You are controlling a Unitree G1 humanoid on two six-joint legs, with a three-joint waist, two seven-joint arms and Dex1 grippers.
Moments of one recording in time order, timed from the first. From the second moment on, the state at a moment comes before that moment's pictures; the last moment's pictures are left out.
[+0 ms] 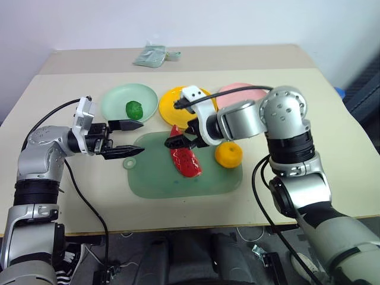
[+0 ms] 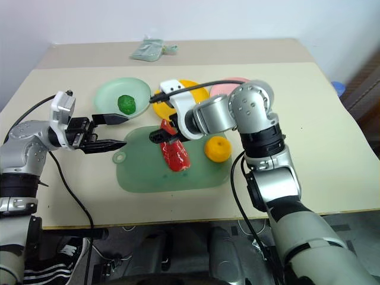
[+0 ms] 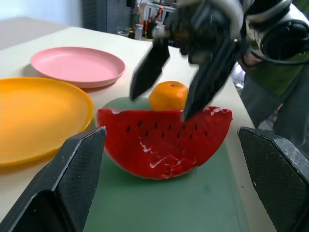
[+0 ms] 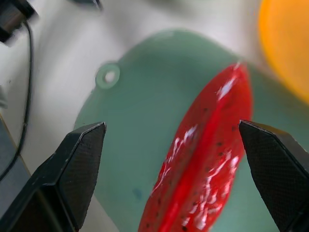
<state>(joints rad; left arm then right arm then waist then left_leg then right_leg) -0.60 0.72 0.13 0.36 -0.53 0.31 -1.58 -1.10 -0.25 0.12 0.08 1.15 1.61 -0.22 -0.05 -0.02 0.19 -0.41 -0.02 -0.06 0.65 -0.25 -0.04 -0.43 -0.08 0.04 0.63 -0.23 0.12</state>
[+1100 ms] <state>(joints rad) -0.59 0.72 0.13 0.34 -0.54 0.29 -1.57 -1.10 -0.32 0.33 -0.07 0.84 1.61 0.04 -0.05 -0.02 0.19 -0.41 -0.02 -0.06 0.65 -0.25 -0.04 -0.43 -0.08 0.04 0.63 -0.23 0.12</state>
